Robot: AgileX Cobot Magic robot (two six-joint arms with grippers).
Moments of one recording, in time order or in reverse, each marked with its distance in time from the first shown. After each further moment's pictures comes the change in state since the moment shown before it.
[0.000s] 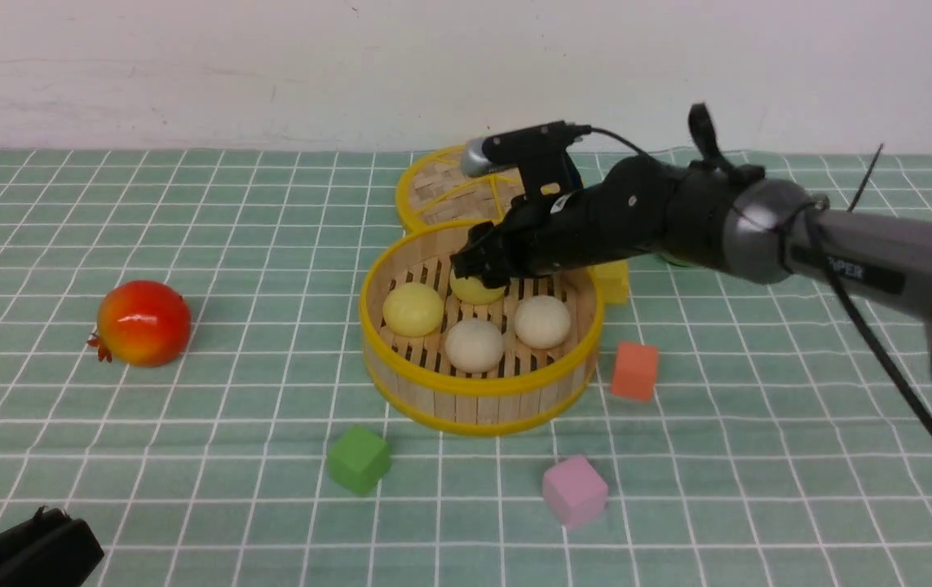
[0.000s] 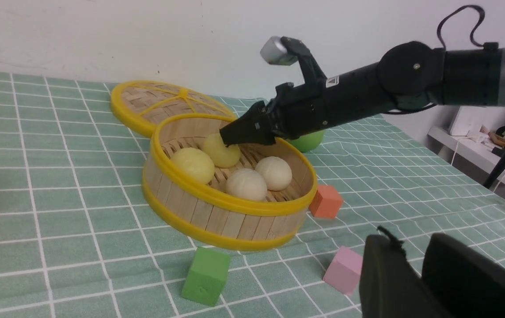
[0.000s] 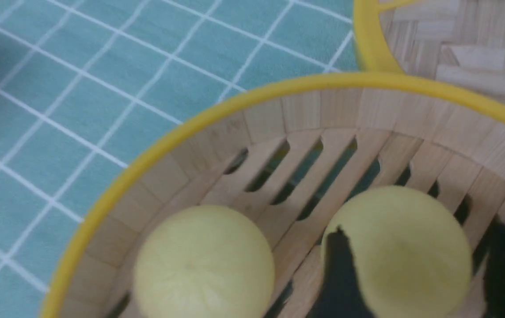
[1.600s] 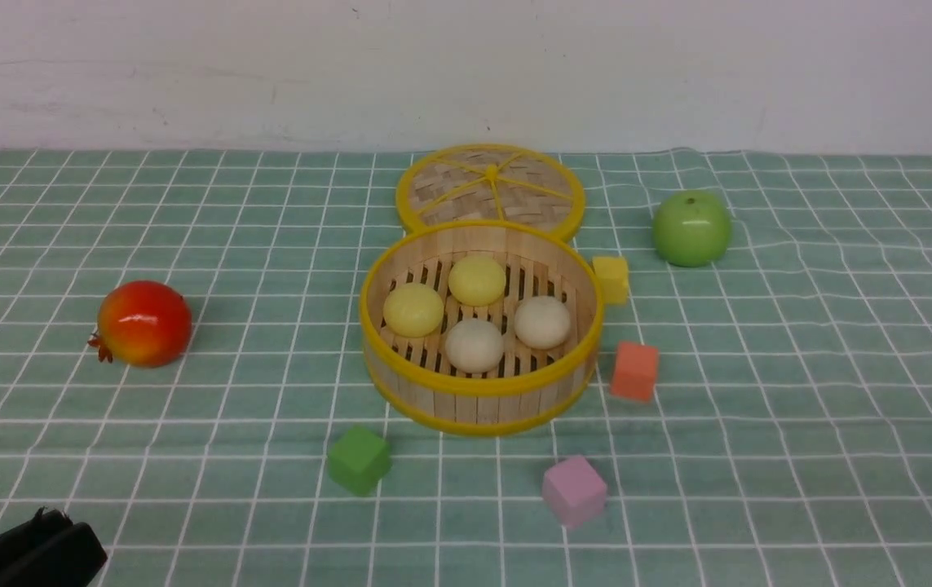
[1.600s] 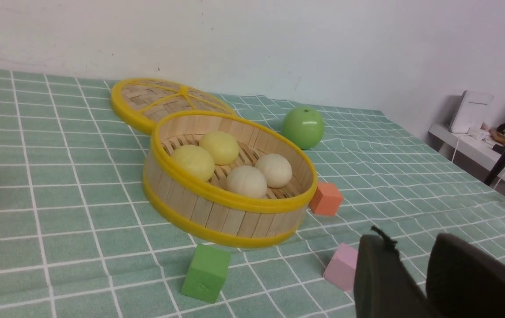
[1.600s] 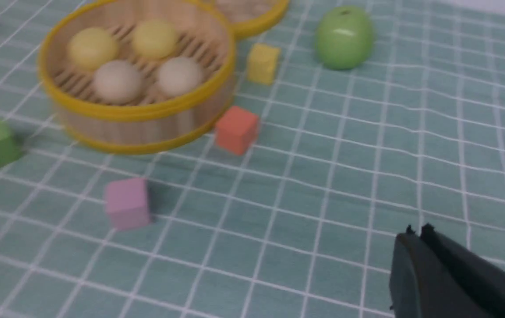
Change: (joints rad) right arm -0.298 -1.829 1.370 -0.419 0.161 0.311; left arm 0.000 0.000 0.000 0.000 0.007 0.000
